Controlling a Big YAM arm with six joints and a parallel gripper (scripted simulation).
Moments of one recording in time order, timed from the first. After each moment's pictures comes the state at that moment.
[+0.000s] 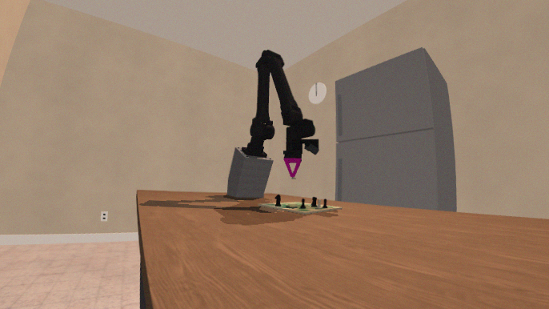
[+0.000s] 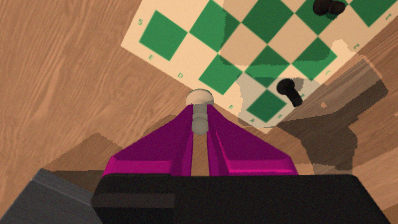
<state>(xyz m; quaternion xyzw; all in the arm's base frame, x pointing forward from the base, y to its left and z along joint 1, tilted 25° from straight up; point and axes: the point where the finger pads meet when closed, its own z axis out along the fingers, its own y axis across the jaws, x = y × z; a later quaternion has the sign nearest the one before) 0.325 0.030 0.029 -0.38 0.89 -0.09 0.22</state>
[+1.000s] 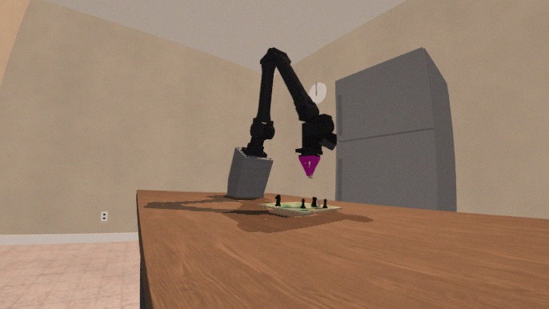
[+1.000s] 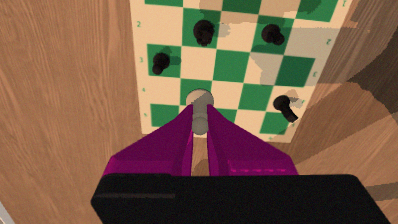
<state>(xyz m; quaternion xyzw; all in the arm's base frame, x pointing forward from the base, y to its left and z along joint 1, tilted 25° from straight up) 0.396 0.048 0.067 -0.14 0.96 -0.03 0.23</state>
